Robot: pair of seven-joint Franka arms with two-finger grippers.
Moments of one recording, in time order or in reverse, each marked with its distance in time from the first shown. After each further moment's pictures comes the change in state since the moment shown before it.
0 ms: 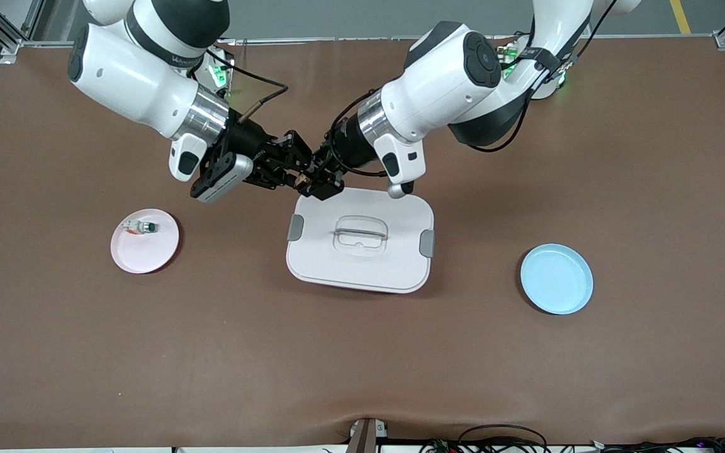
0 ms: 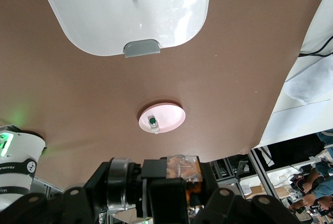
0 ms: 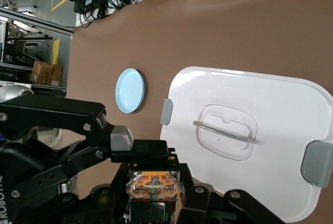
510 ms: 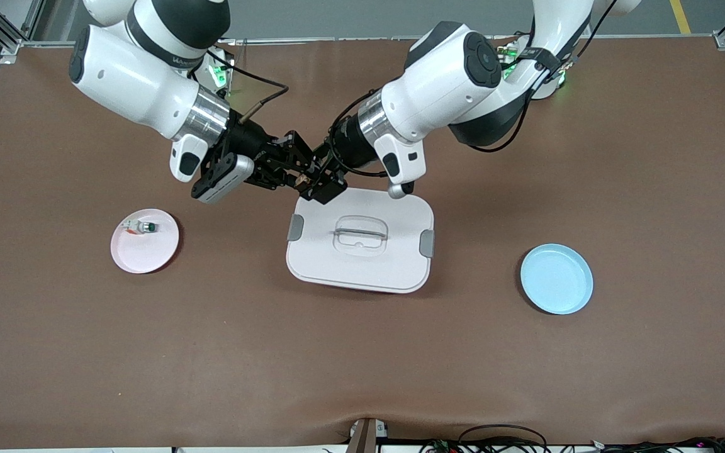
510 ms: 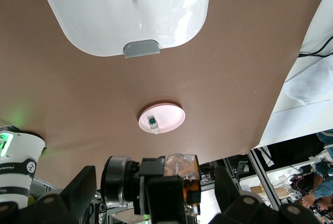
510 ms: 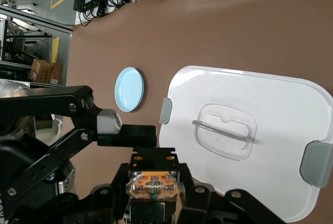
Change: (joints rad) left arm 0.001 0.000 0.001 0.000 0.000 0.000 0.000; right arm 0.000 0.002 0.000 0.000 -0.004 -0.003 -0.025
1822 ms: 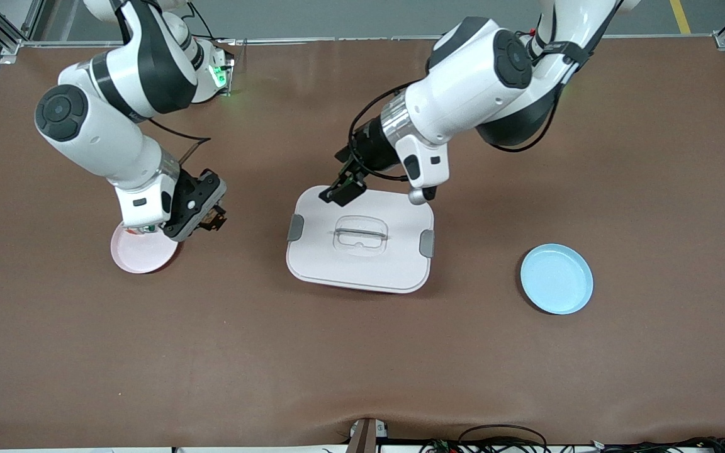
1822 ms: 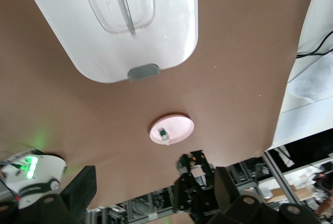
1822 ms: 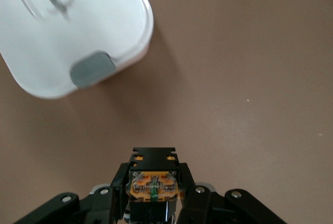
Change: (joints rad) left arm 0.086 -0.055 -0.001 0.001 0.000 -0.166 0.164; right arm -0.204 0.066 -0.016 -0.005 -0.664 -0.272 -0.790
